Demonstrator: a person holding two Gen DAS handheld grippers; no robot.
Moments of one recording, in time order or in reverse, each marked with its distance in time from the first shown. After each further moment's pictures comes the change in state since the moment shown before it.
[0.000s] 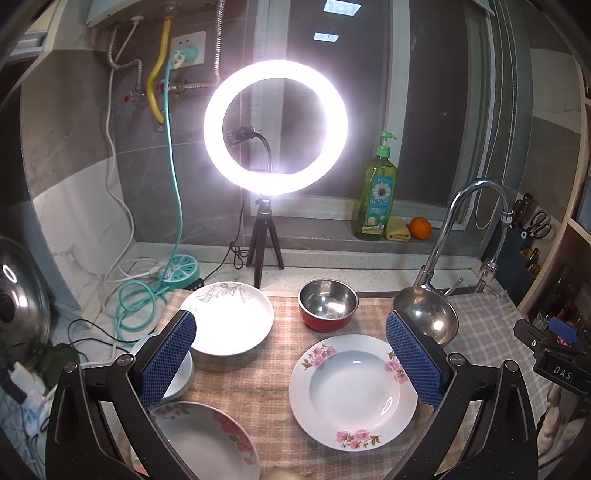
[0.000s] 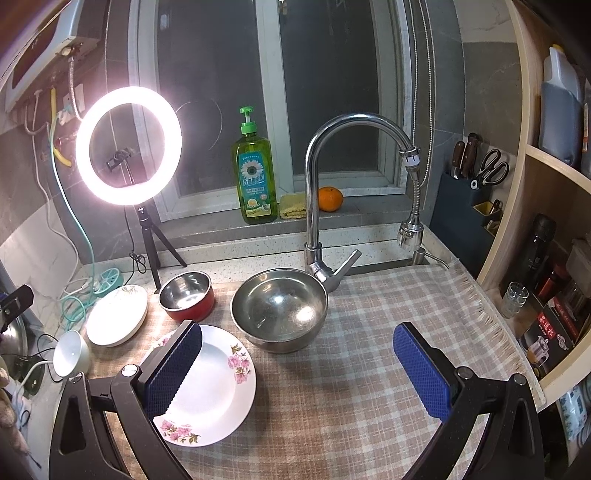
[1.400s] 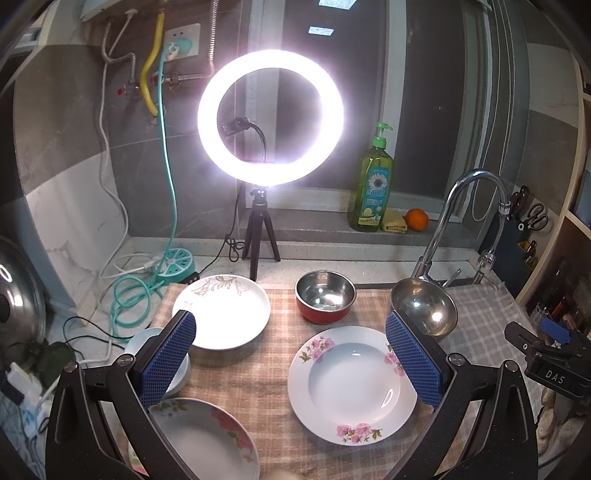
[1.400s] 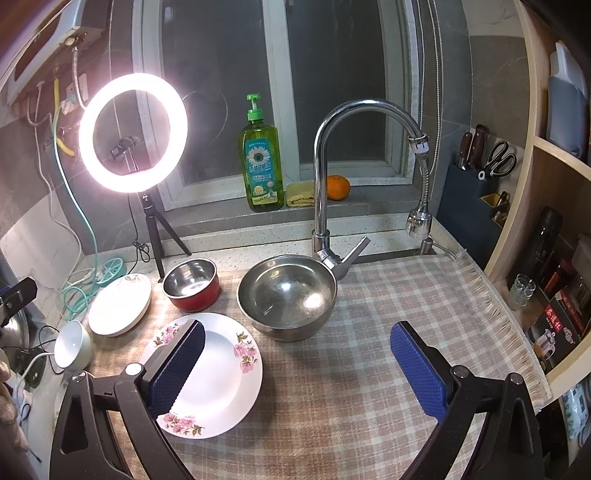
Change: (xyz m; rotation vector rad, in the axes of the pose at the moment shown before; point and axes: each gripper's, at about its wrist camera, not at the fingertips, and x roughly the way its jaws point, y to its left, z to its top) left arm 0.005 0.000 -0.004 0.013 0.028 -0.019; right arm 0.008 0.008 -0.010 -0.005 0.037 0.018
